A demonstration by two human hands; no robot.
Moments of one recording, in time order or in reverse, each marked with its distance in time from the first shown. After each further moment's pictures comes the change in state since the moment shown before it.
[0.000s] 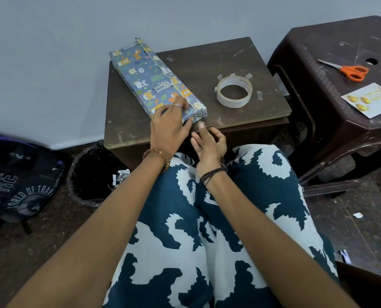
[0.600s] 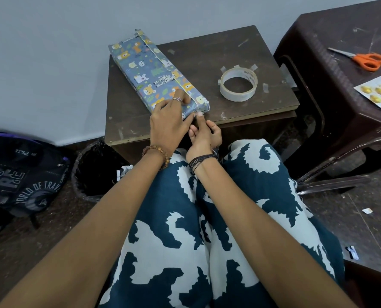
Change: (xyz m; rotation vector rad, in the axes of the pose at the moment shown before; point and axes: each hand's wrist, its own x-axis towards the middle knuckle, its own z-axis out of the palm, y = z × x) left_hand 0.002 -0.007 0.004 -0.022 -0.055 -0.062; right_hand 0.009 0.012 0.028 0.022 0.194 0.054
